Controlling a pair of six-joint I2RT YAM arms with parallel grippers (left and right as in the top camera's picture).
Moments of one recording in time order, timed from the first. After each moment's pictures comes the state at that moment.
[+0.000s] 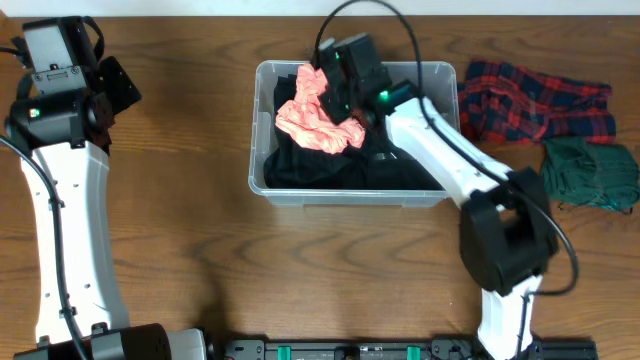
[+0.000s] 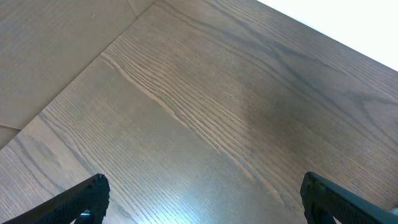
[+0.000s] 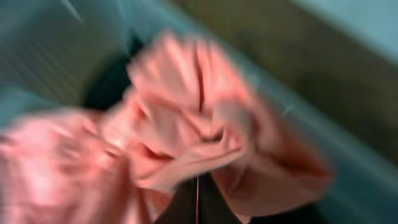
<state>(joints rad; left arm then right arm) 0.21 1.52 1.63 -0.97 -0.37 -0.31 0.51 2.06 1.67 -0.42 -0.08 -0.10</state>
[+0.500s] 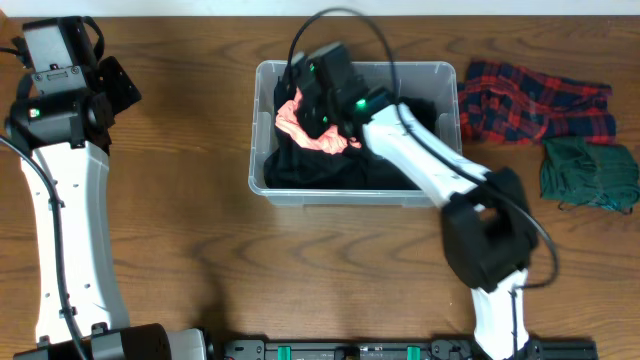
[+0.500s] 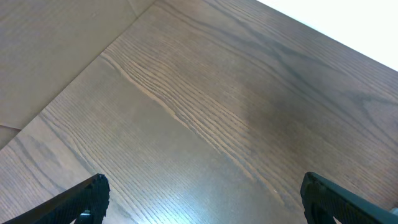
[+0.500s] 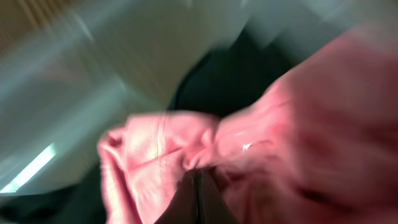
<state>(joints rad) 0.21 1.52 1.63 -0.97 -0.37 -0.31 0.59 2.14 1.70 -0.45 -0.18 -0.10</state>
